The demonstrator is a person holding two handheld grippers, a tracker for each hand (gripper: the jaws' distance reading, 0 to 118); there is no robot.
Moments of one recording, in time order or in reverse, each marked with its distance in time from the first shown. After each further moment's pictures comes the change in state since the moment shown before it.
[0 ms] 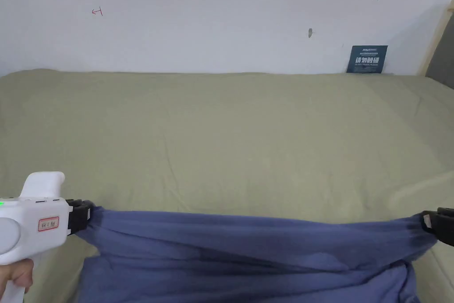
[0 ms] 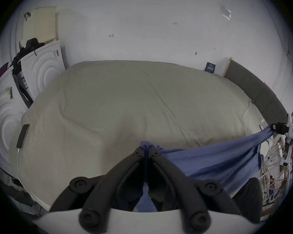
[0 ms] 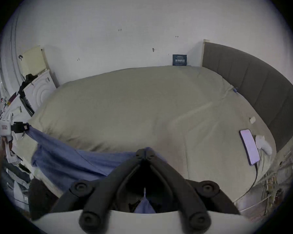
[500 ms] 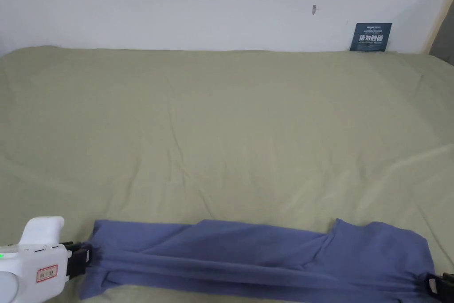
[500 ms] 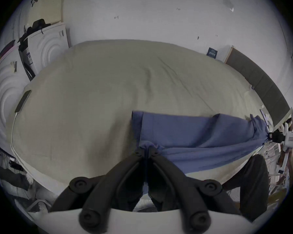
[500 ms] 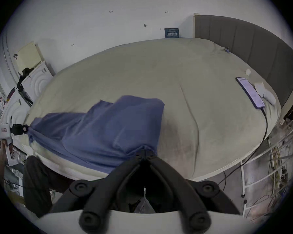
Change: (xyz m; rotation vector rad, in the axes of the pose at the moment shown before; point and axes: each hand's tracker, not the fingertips) left arm -0.013 -0.112 0.007 -0.141 0.009 0.038; right arm 0.014 -0.128 0.006 -0.172 0.010 -0.062
